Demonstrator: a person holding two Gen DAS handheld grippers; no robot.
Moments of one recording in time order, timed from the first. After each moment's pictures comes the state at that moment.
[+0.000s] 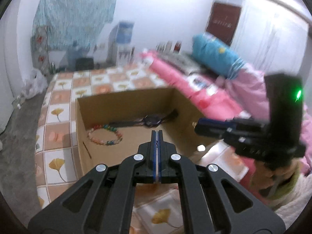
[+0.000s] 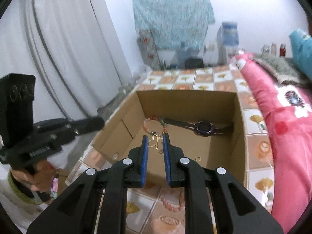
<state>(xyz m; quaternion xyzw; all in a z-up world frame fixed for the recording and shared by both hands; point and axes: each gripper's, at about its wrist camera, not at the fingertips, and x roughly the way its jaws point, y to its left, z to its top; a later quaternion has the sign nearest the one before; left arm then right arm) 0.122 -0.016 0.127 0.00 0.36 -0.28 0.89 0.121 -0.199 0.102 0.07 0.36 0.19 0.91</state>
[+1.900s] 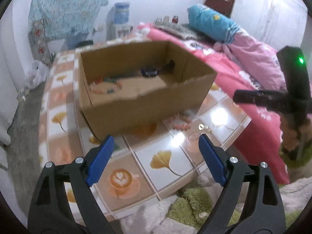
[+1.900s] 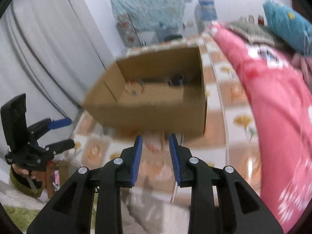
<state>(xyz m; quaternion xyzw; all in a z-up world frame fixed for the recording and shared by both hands) 0.019 -0.002 0.070 0.06 0.41 -0.28 0.87 0.006 -0.244 0.048 0.10 0.42 0.11 0.89</state>
